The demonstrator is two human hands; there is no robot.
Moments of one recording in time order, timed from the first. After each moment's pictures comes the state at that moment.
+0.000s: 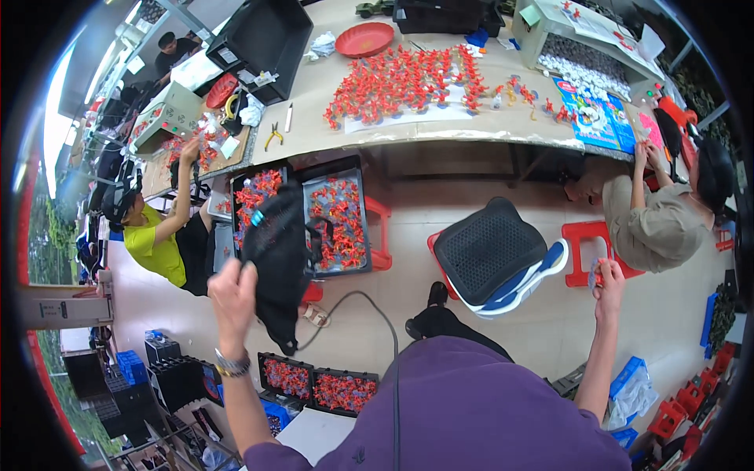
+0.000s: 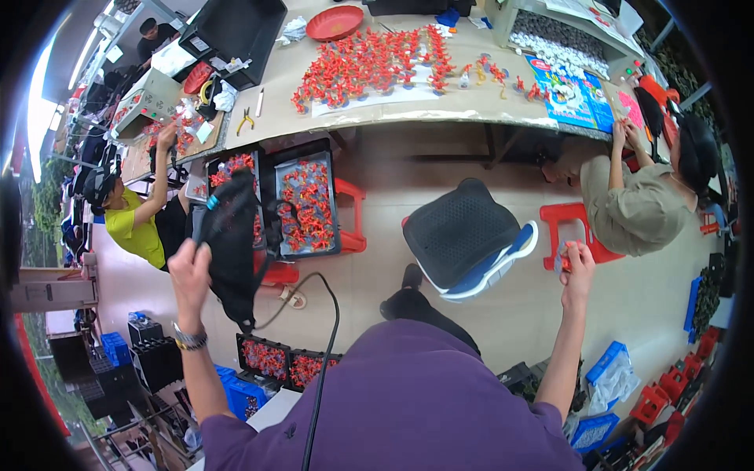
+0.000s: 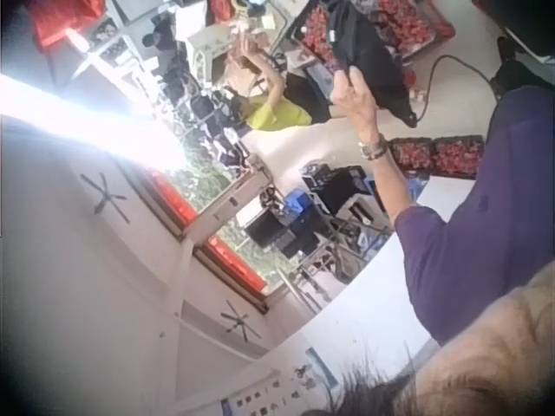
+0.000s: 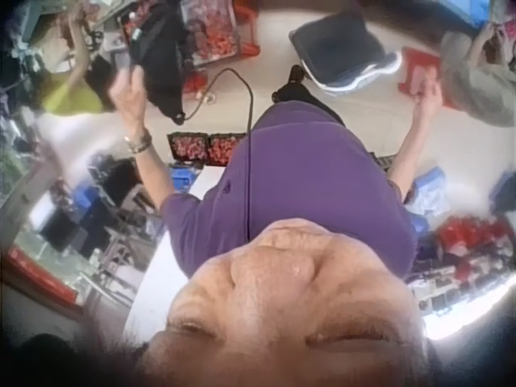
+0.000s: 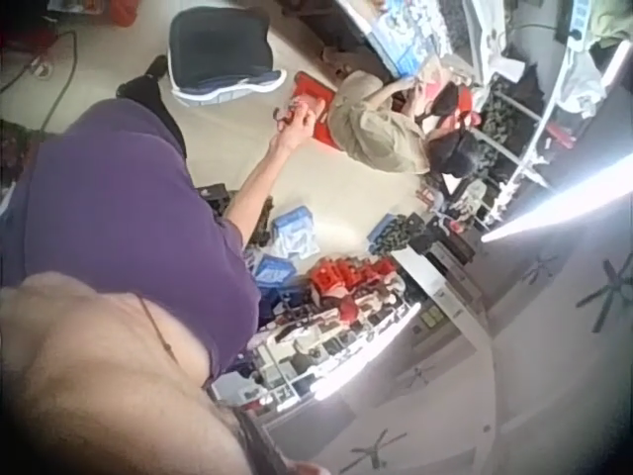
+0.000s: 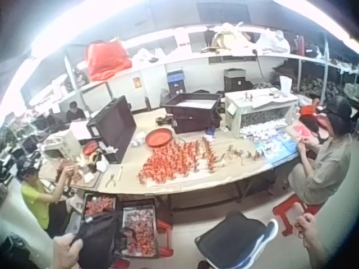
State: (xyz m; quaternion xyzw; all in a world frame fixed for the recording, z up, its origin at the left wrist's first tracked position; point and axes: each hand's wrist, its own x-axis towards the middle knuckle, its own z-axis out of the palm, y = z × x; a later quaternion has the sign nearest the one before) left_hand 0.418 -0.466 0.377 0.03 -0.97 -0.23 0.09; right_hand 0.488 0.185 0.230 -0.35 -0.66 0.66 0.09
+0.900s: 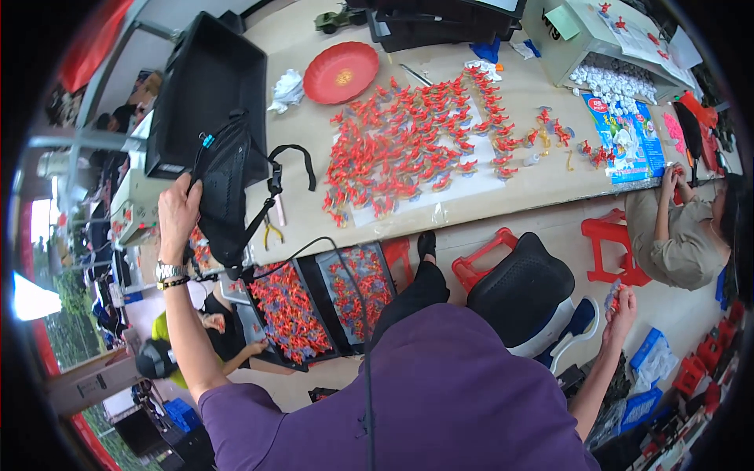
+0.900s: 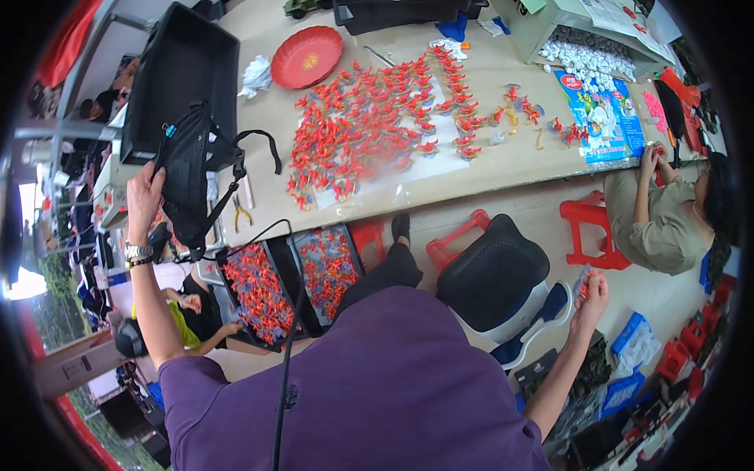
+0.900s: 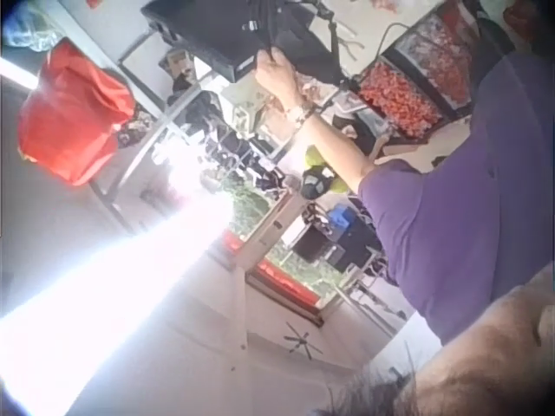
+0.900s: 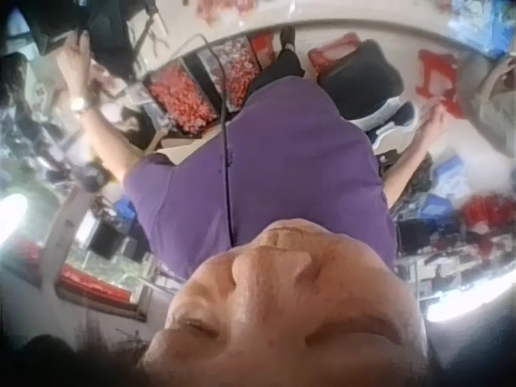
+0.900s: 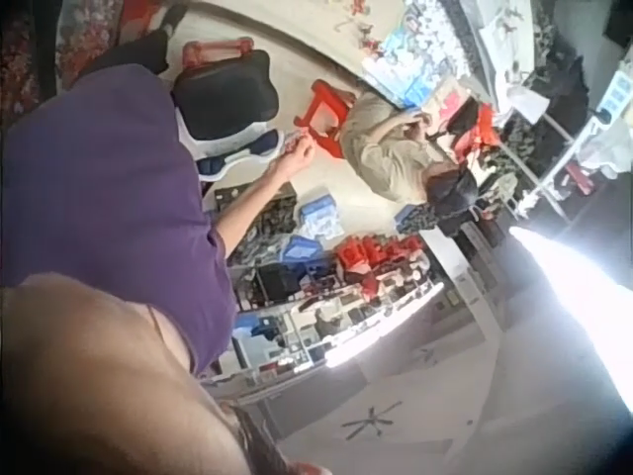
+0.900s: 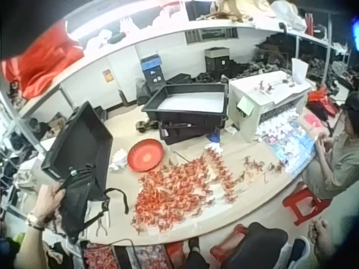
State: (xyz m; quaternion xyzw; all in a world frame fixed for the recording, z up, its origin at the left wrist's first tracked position) left_hand -0.135 -0.537 0.411 -0.15 -0.98 -0.01 0.09; right_hand 0.293 0.140 0.204 -0.49 -0.57 0.62 0.23
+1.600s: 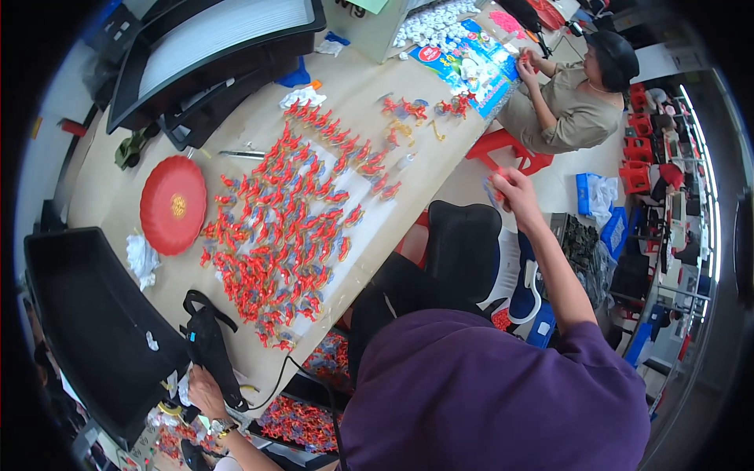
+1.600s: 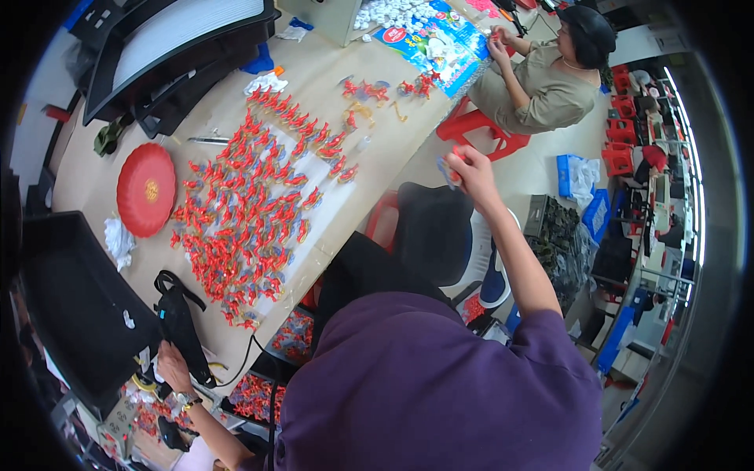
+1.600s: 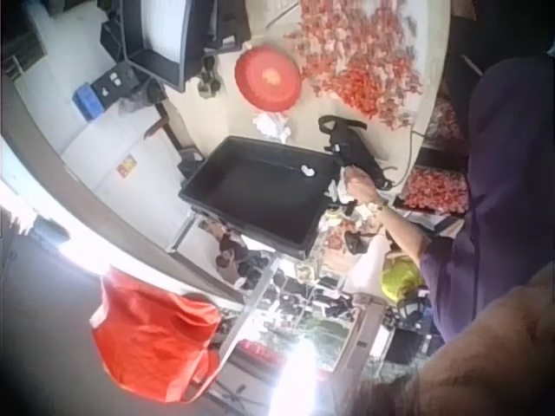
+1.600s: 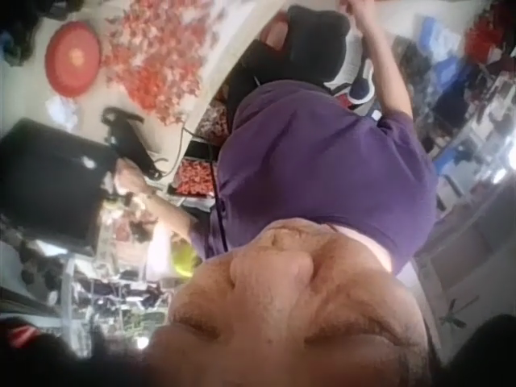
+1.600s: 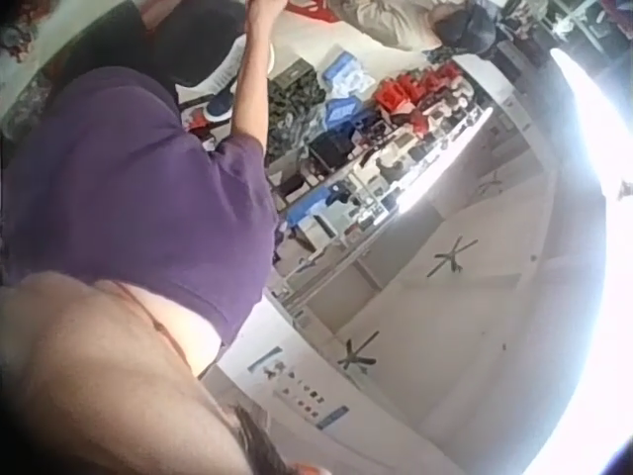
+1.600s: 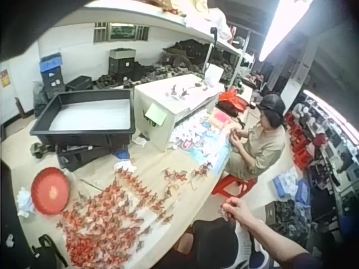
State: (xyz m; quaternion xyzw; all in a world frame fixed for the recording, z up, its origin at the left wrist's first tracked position) left_hand -0.214 -0.589 0.179 -0.26 -0.96 0.09 -0.03; right_hand 0.088 0.084 0.225 -0.54 -0.64 0.53 0.13
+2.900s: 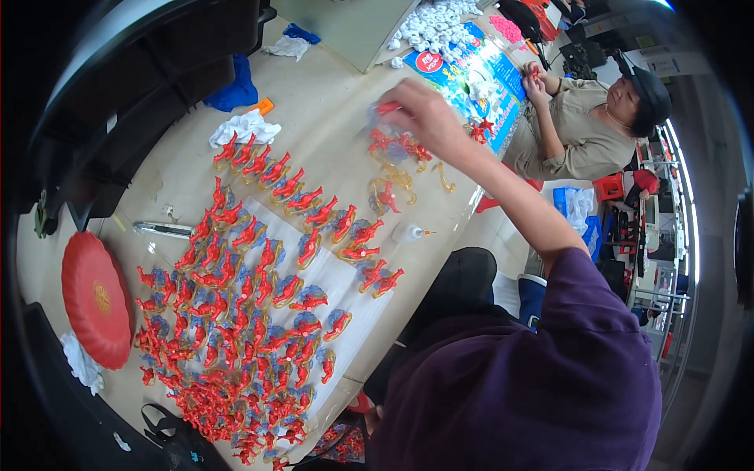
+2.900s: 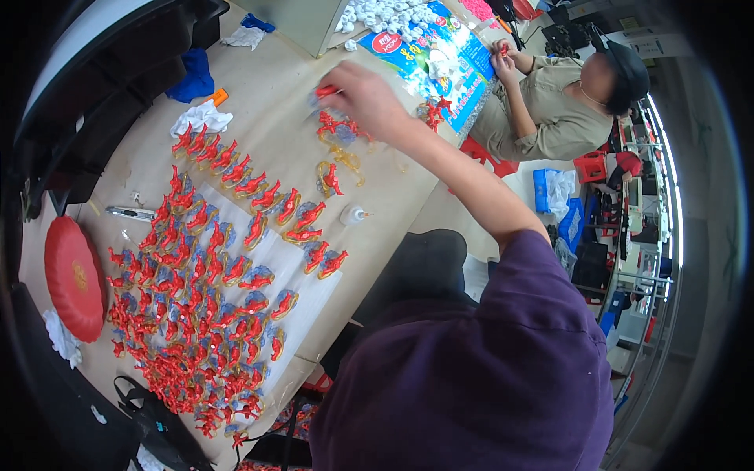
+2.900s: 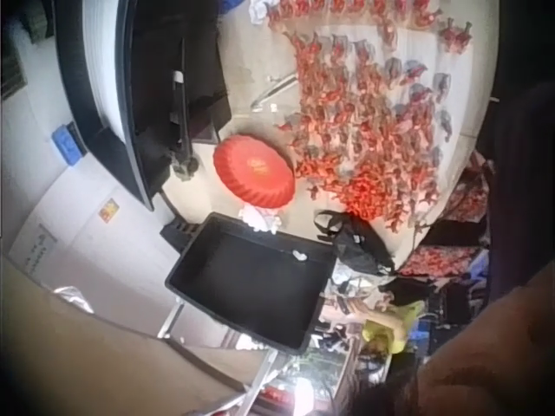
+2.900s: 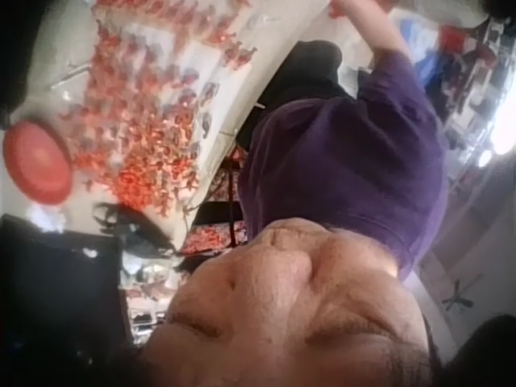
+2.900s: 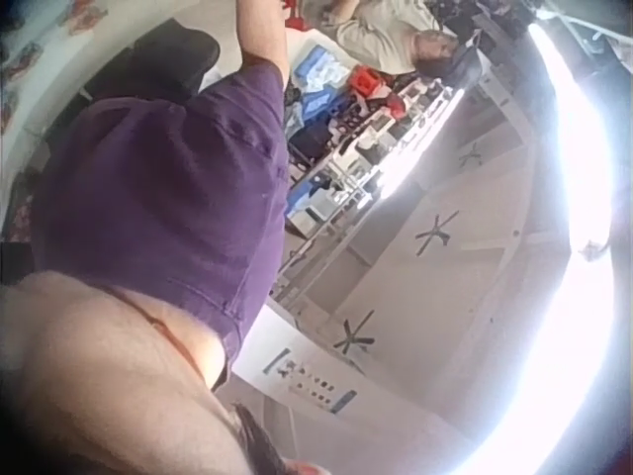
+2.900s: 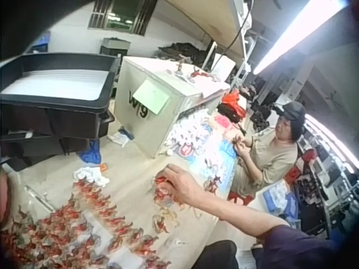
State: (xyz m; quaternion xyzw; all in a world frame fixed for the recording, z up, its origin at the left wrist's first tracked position) left_hand -0.017 -0.343 0.018 -0.09 -0.96 -0.23 -0.15; right_hand -0.167 0.223 0.091 -0.10 -0.95 0.23 0.17
